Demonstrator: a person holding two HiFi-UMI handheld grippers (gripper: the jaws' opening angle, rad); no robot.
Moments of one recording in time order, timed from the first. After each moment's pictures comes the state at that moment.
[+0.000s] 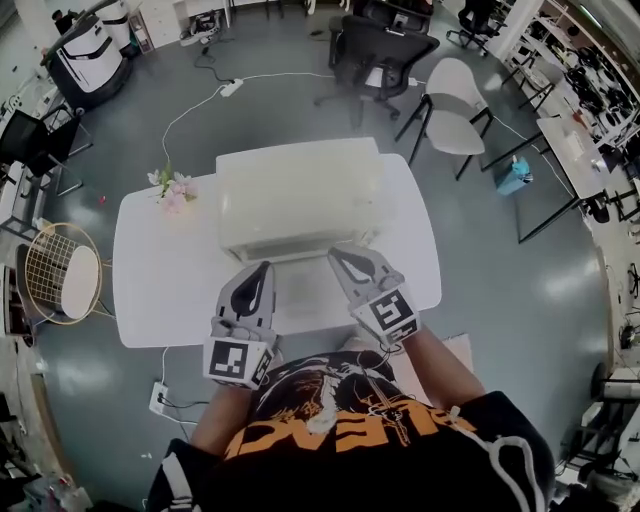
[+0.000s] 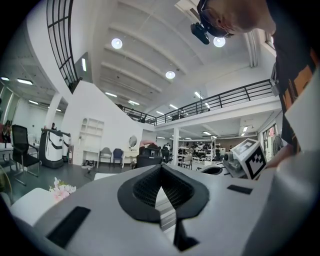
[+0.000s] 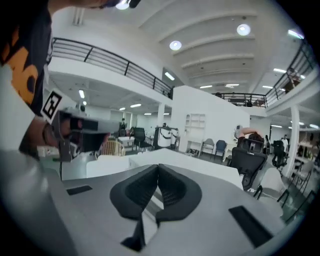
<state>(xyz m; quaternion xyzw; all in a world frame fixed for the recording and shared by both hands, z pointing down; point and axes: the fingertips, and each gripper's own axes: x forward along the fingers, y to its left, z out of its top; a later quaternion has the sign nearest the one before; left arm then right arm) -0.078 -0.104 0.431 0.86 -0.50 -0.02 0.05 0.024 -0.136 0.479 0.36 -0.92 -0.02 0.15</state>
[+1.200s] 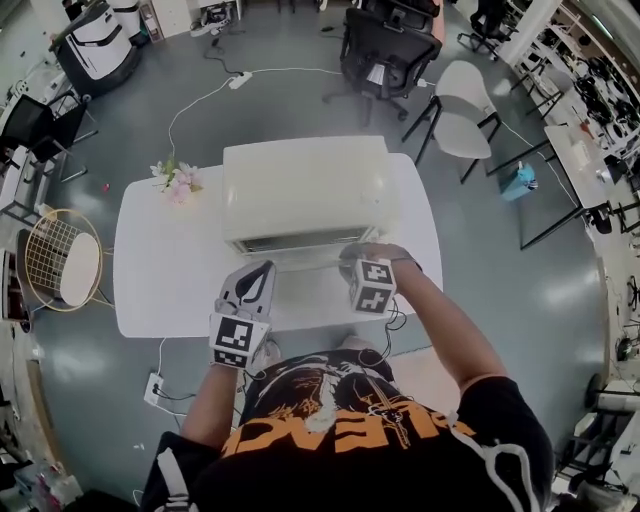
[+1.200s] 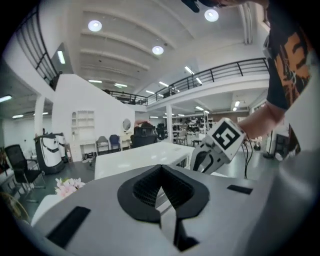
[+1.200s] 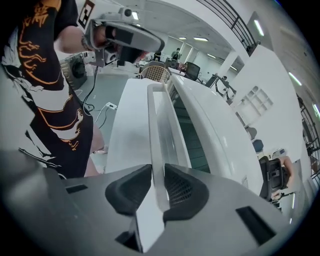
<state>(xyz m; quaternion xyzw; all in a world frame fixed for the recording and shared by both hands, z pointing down) -0.088 -0.112 0.516 0.87 -0.46 0.14 0.05 0.042 -0.132 0.636 0.09 -0.81 -0.13 0.57</state>
